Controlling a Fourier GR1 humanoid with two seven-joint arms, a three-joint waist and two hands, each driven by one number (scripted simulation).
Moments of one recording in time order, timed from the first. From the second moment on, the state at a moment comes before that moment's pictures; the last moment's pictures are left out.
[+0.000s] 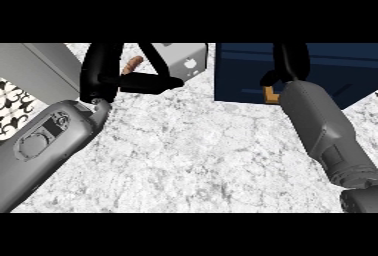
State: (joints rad) left arm -0.84 0.53 -0.61 -1.37 0.47 0.77 0.25; right arm -1.08 -0.22 -0.26 -0.25 1.19 -0.73 -0.16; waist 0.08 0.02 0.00
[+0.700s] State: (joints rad) left arm -0.75 0.56 -0.58 -1.42 0.46 0.76 0.22; right arm -1.13 -0.16 -0.49 -0.29 0.90 -0.59 -0.43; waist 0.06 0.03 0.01
